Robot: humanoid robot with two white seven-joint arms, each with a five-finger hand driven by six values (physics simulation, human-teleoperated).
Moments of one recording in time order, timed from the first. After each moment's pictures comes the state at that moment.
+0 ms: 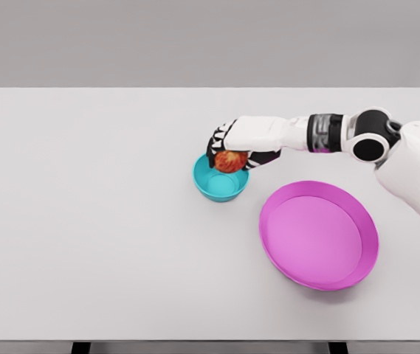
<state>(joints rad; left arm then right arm) 0.04 0.00 -0.25 -0.16 0.19 -0.02 -0.12 -0.87 -0.50 0.86 -1.28 0.35 -0.61 0.57</state>
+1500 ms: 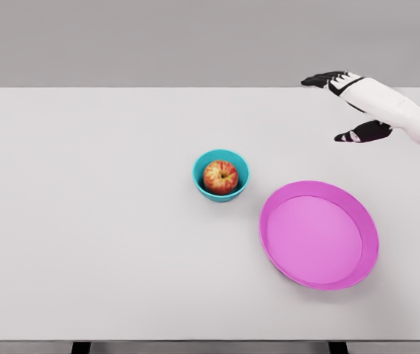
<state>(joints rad) 0.04 0.00 -0.25 -0.16 0.19 -0.02 -0.12 -0.46 -0.55 0.09 -1.39 0.32 -0.61 0.61</state>
